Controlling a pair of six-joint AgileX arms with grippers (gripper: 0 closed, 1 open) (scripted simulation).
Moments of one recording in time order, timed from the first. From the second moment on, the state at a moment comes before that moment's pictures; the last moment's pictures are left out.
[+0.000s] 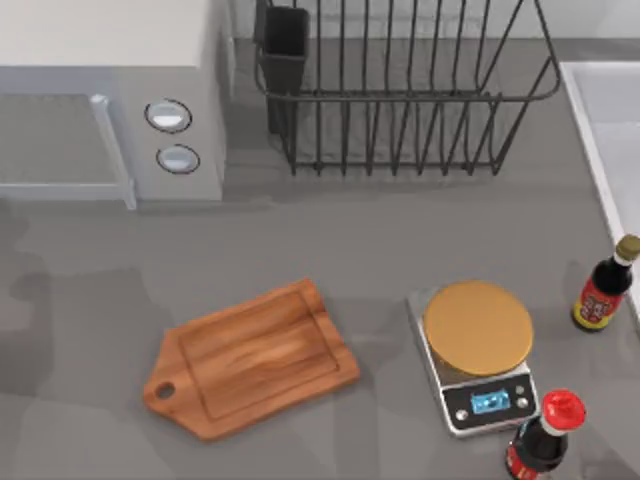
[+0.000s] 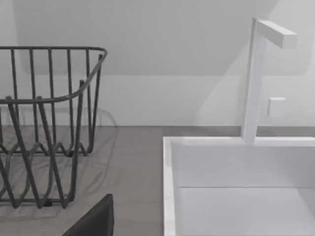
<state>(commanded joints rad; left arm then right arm) 0.30 1.82 1.24 -1.05 0.01 0.46 0.00 0.00 0.00 0.00 0.00 0.00</state>
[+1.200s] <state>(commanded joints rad) 0.07 1.66 1.40 -1.10 -0.01 -0.18 0.00 0.00 0.00 0.00 0.00 0.00</state>
